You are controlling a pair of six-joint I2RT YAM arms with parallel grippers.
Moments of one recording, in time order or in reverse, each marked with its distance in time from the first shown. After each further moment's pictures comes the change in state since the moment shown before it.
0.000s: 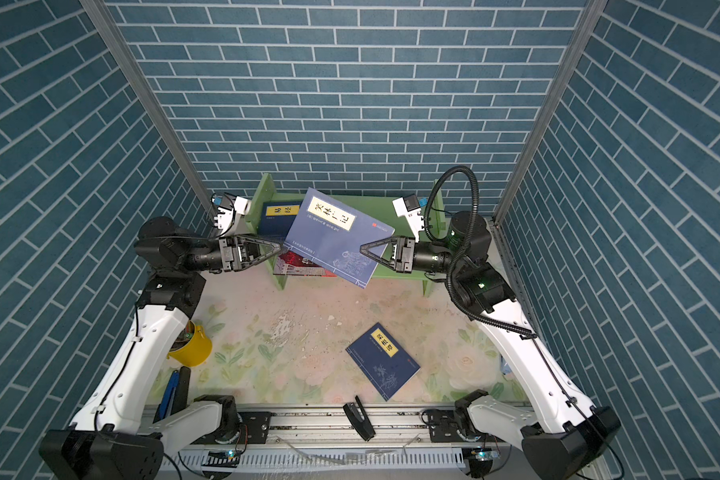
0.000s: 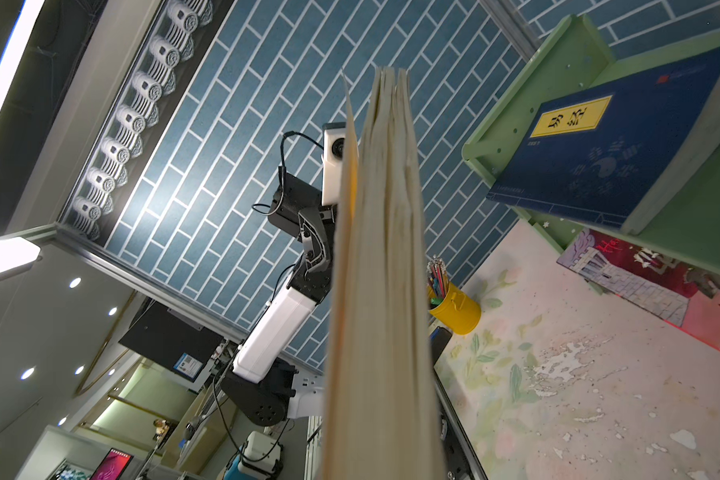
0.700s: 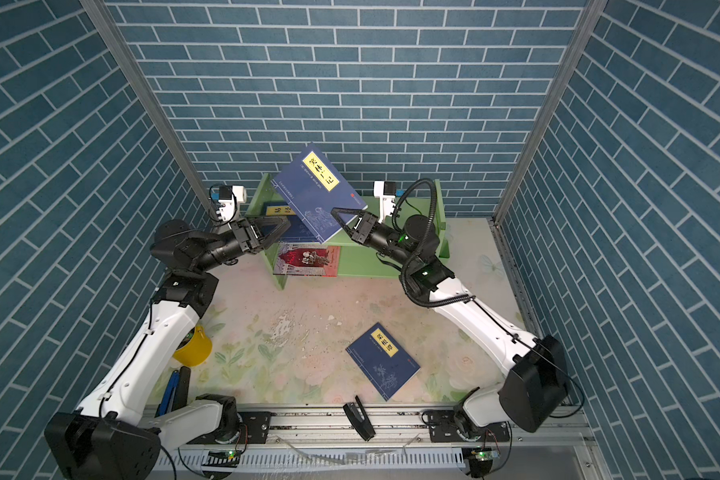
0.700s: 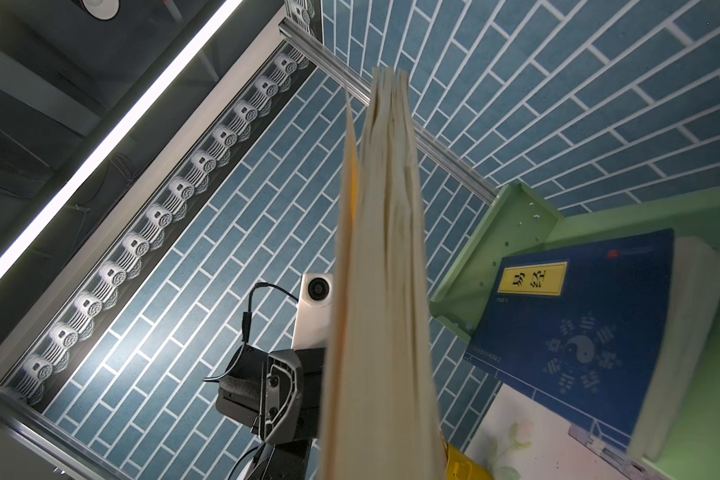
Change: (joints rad) left arm -0.031 0.021 -0.068 0.165 -0.385 -0.153; right arm 0.161 0.230 -0.040 0.521 0.514 0.182
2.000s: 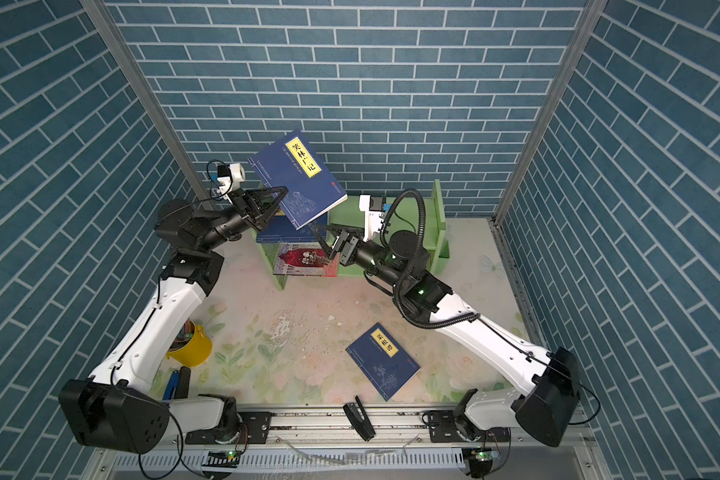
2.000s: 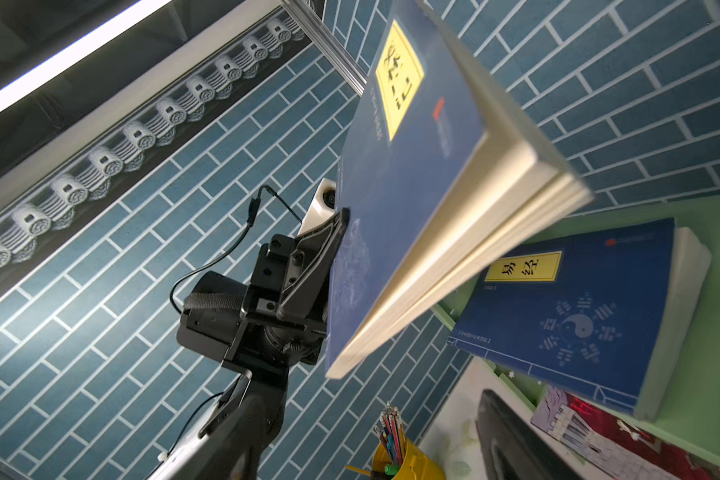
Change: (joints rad) left arm -0.042 0.163 0.173 0.103 -0.161 -0.294; right arm 0.211 -0.013 -0.025 -0.023 0.269 -0.183
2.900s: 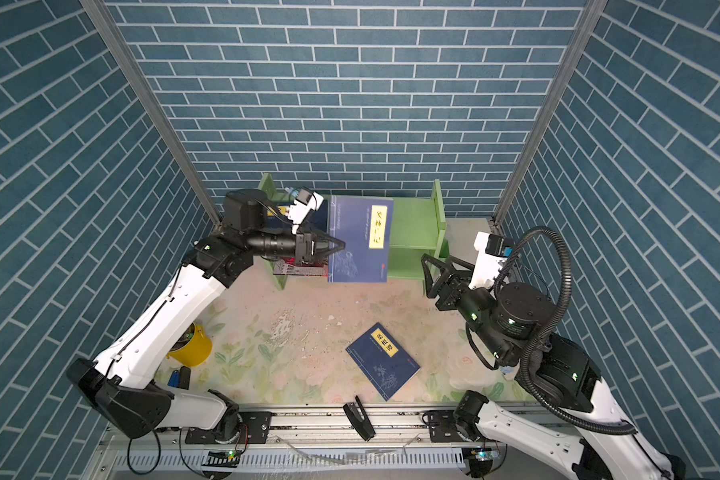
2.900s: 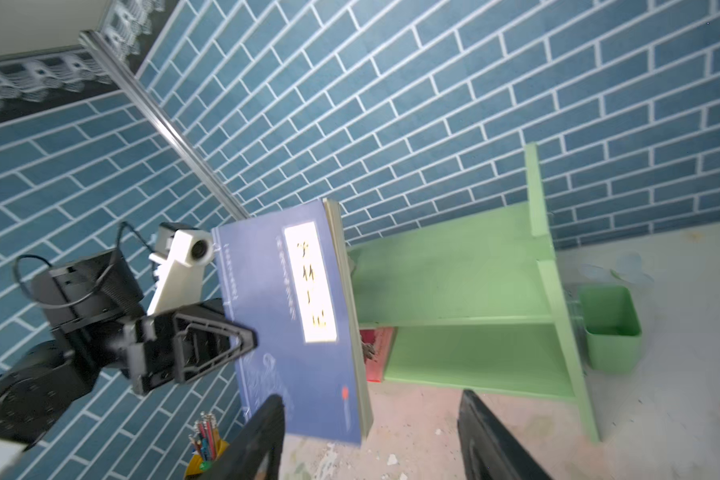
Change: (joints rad) left arm -0.284 0.109 0.332 -0.842 0.065 0.980; right arm 0.084 -0.603 0.113 -0.993 0.634 -0.315
